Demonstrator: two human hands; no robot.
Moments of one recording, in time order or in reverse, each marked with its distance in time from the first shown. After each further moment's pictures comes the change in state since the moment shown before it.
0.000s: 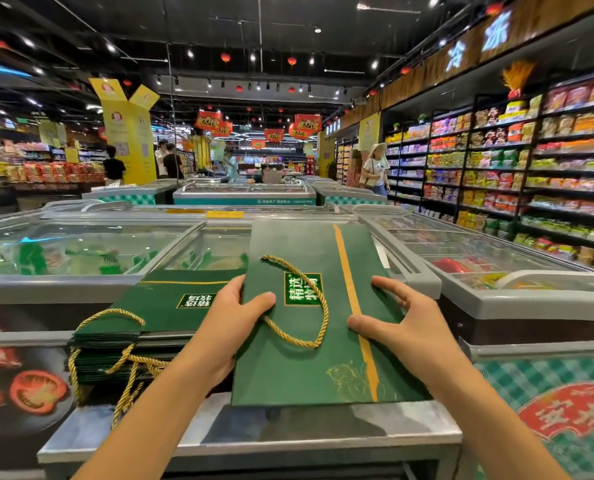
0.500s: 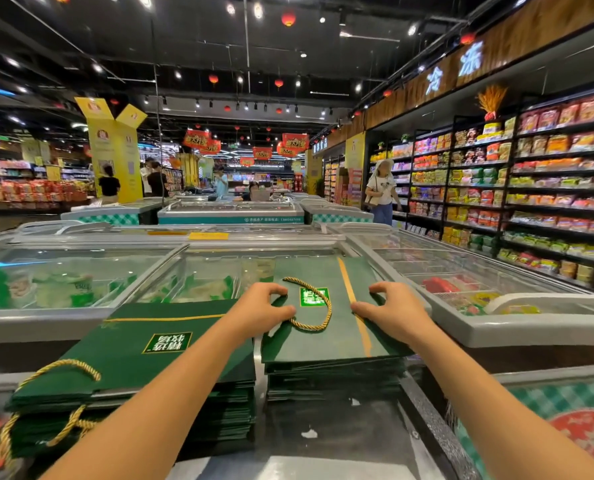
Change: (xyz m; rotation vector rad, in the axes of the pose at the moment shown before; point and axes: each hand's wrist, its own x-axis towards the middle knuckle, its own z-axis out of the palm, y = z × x) left_hand 0.123 0.009 0.045 0.804 -0.205 0.108; right_hand 0.138 0.037 -0.020 -0.471 -0.034 0.070
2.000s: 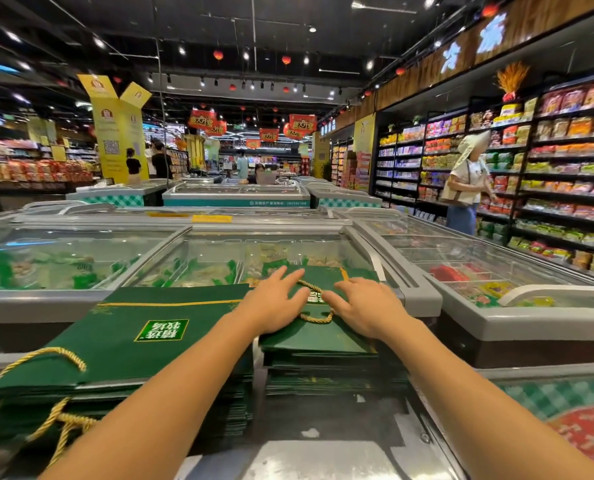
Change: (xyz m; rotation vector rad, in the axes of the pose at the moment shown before) left_hand 0.047 -0.026 0.030 0.365 -0.045 0.115; right_hand 0.038 -0.007 0.054 -0.564 -0.158 -0.213
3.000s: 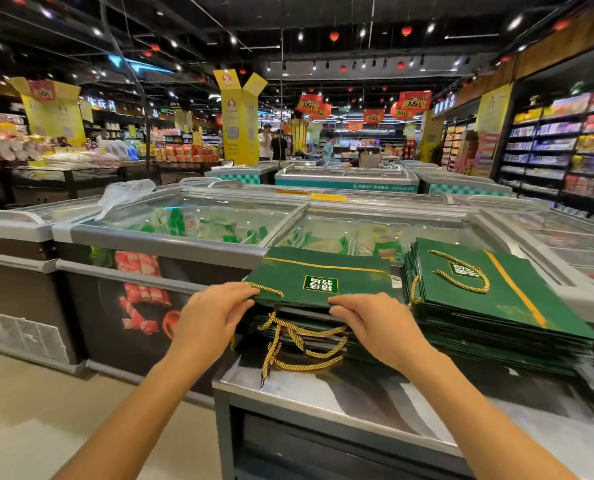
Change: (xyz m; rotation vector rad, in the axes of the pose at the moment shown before) left_hand -0.283 -0.179 -0.079 0.182 0.602 -0.108; right_hand -0.084 -0.206 0.038 0.276 0.135 -0.515
